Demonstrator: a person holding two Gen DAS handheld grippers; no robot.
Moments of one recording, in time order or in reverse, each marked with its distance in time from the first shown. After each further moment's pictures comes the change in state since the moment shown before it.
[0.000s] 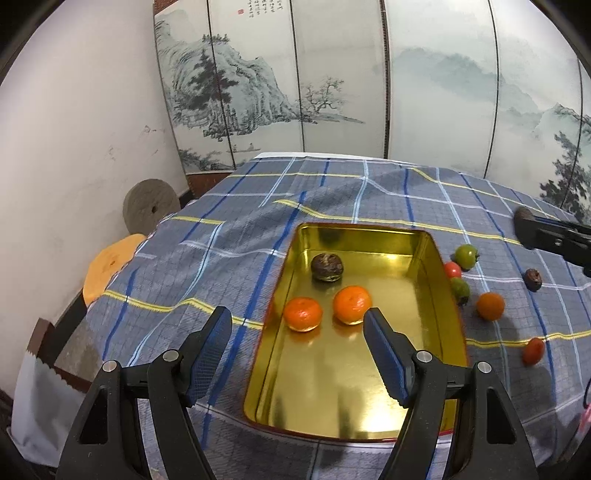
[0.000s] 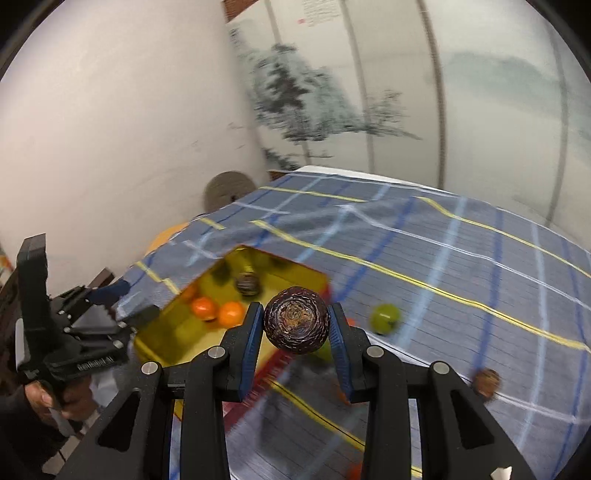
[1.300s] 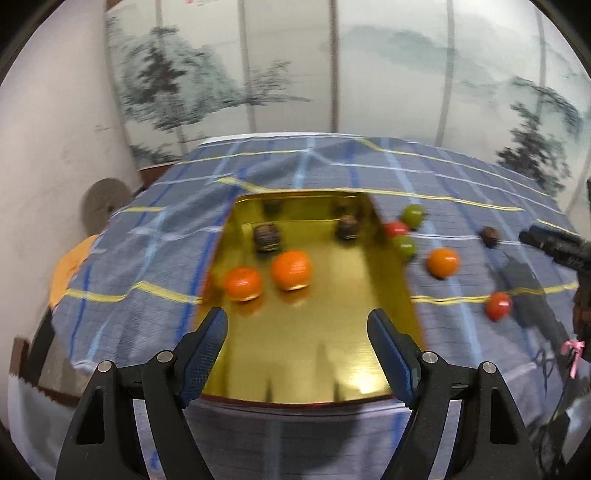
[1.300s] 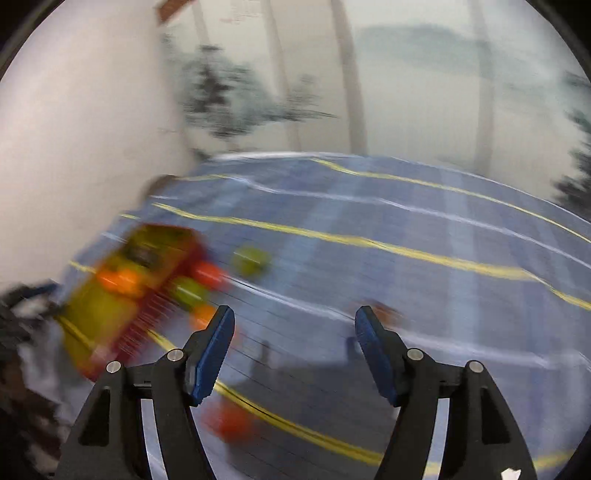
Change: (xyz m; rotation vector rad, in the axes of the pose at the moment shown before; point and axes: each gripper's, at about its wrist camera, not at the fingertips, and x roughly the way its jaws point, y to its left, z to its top) left arm -0.009 -0.036 -0.016 0.112 0.067 -0.196; right arm -0.047 -0.128 -0.088 0.159 0.018 -0.297
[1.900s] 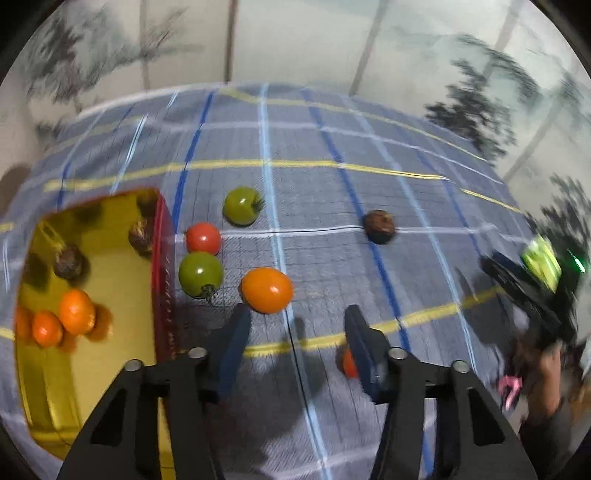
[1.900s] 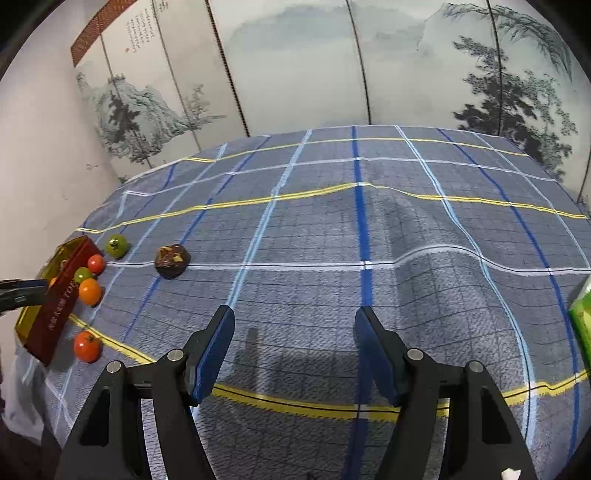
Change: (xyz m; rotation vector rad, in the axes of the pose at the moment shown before) left arm 0.092 -0.141 0.068 0.018 0.279 -0.285; right arm -0.036 -0.133 -0.062 0.224 -0.015 -0.118
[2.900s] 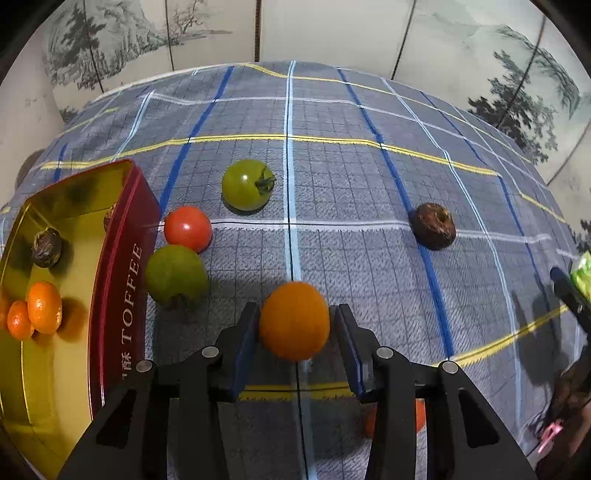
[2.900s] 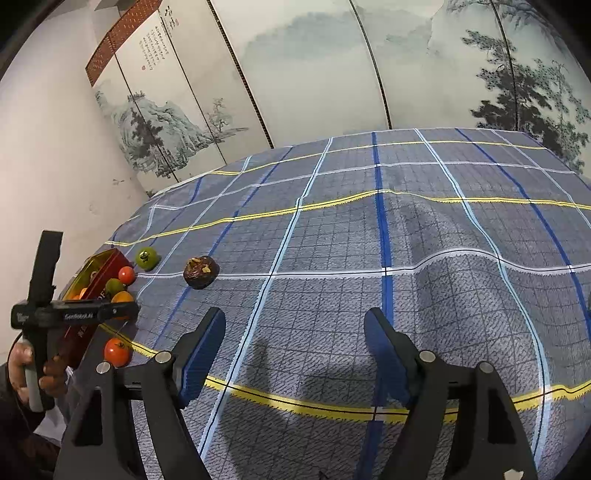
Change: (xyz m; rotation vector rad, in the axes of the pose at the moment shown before) left arm 0.062 -0.010 -0.004 -0.016 -0.013 0.138; right arm -0.006 -0.006 0.001 0.034 -0.031 0.120
